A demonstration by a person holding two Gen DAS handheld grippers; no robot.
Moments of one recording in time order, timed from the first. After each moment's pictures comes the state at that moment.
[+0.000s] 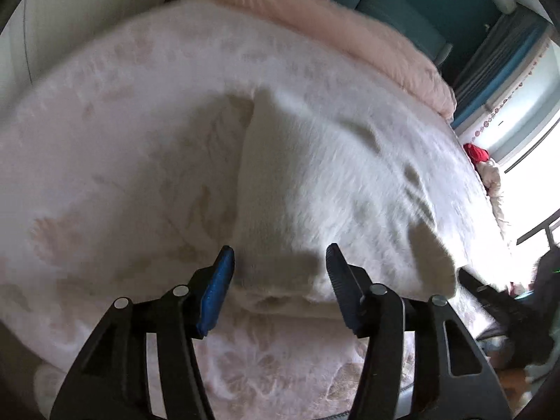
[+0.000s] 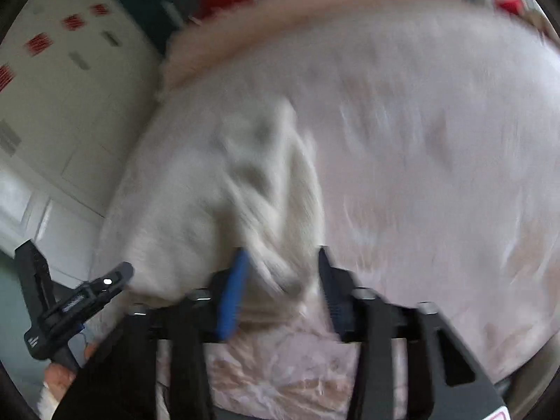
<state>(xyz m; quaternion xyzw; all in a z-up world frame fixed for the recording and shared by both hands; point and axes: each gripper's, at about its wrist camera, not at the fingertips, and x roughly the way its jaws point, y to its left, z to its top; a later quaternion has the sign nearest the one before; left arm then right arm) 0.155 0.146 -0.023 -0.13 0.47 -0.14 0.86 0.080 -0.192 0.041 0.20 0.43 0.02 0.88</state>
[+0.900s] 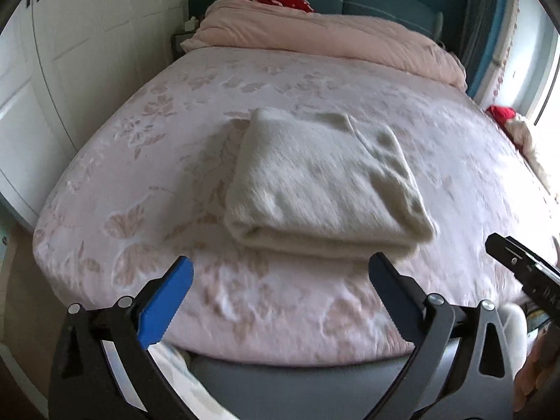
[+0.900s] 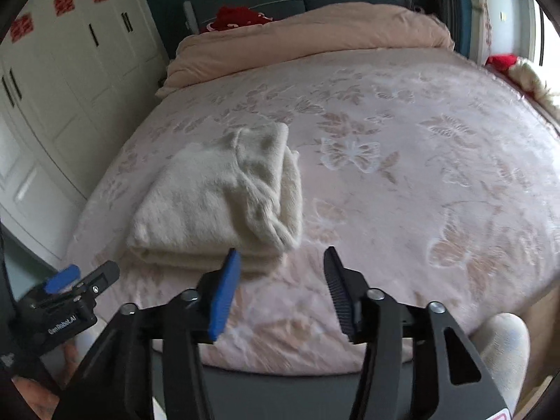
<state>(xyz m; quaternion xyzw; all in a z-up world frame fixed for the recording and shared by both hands) 0.050 0.092 0.029 0.00 0.44 -0.08 0.89 0.001 -0.171 0.078 0.11 0.43 -0.04 0.90</state>
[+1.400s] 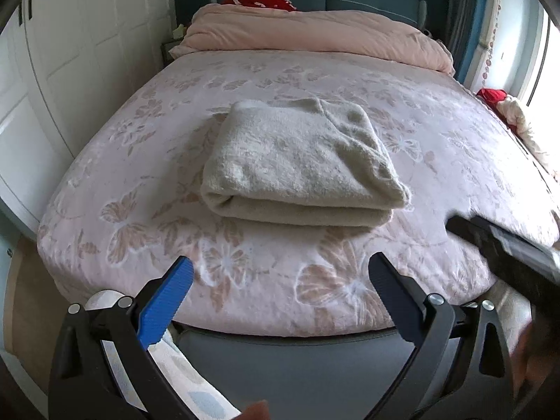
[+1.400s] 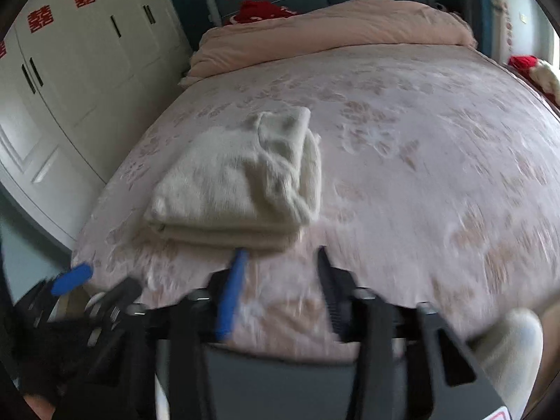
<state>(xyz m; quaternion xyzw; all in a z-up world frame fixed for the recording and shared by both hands) 0.010 0.067 0.030 0.03 0.43 -0.09 0.90 0.005 -0.176 0.064 0.12 0.43 0.03 0.89</state>
